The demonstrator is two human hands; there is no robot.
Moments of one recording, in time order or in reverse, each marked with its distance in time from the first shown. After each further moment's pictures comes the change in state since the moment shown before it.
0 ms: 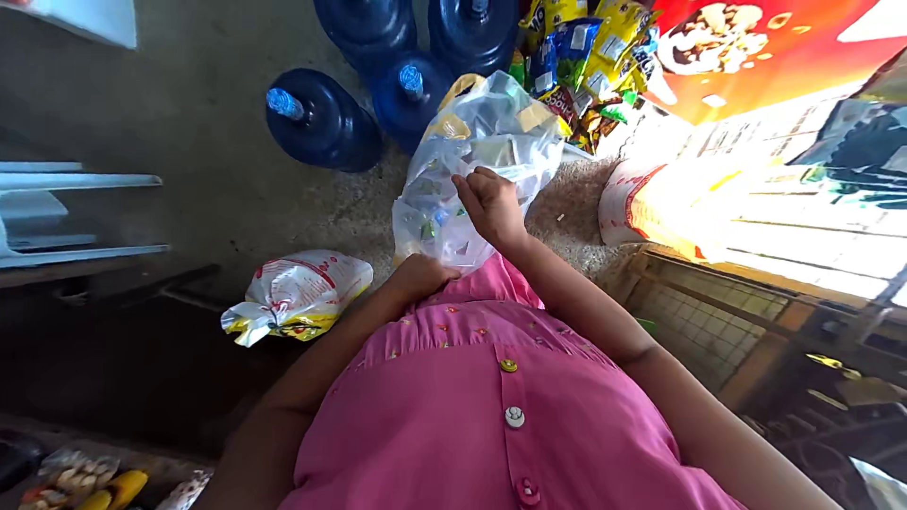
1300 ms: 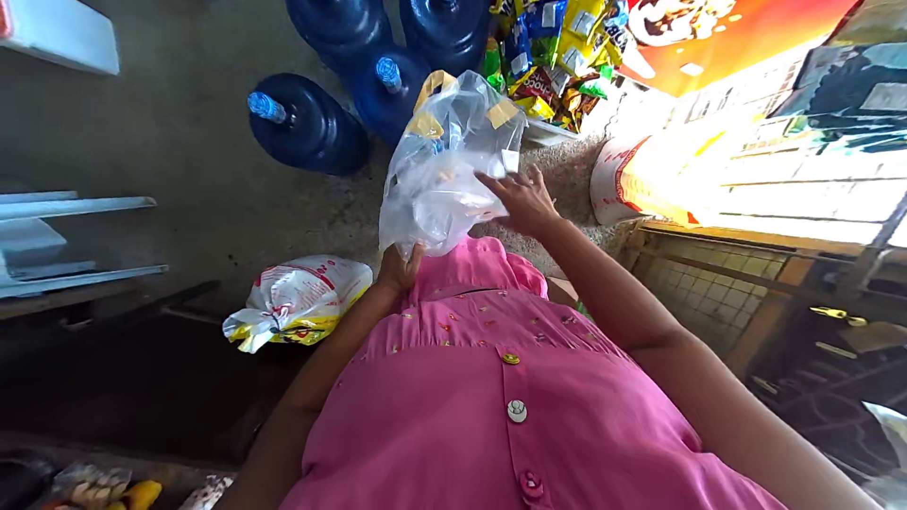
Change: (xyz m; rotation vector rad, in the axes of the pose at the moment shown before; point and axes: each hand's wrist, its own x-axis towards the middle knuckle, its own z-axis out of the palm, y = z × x) left_hand -0.013 -0.018 0.066 -0.439 0.744 -0.212; right_hand -0.057 0.058 -0.060 -0.483 -0.614 0.233
